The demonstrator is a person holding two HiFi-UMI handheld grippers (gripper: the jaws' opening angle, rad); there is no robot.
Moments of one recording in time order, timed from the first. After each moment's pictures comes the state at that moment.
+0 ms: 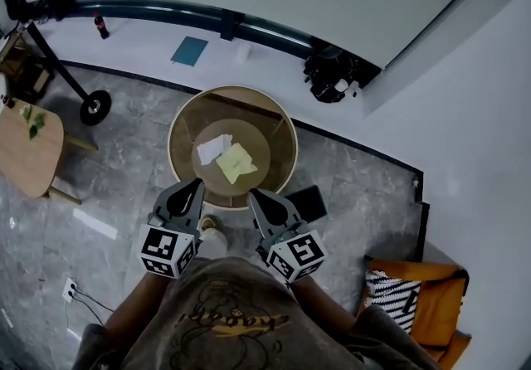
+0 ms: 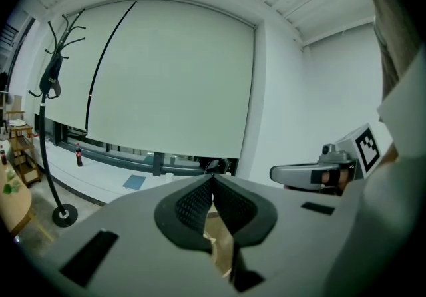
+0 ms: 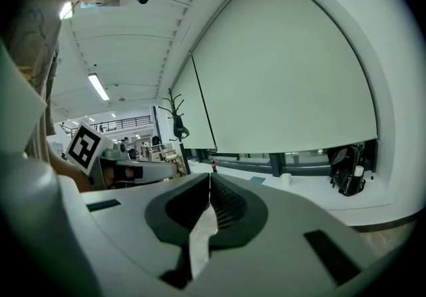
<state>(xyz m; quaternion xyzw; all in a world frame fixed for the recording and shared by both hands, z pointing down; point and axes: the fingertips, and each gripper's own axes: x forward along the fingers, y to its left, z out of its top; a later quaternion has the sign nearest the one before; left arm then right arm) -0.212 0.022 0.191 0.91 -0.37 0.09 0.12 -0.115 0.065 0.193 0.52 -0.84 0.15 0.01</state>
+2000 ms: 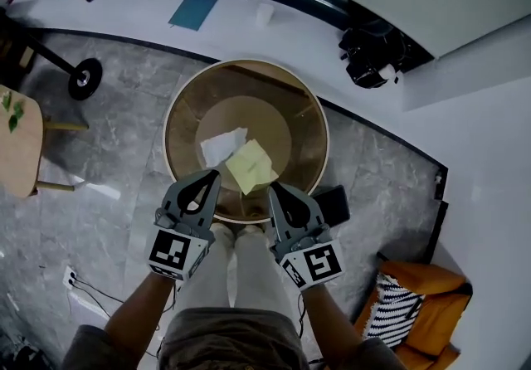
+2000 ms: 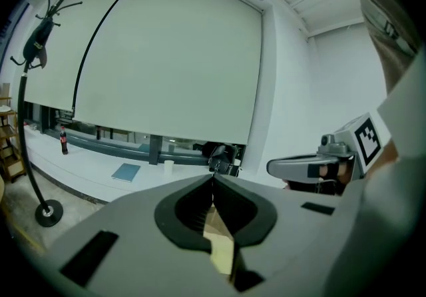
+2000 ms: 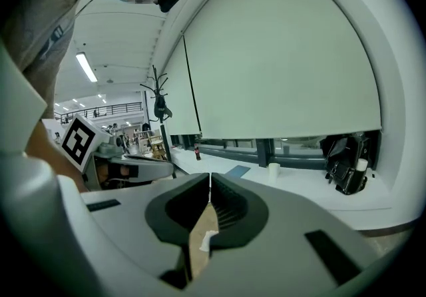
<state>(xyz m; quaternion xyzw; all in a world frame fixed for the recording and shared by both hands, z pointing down) -0.171 -0.116 0.332 0.92 -0.35 0.12 0.13 -0.078 -0.077 0.321 0.55 -0.82 0.14 0.07</state>
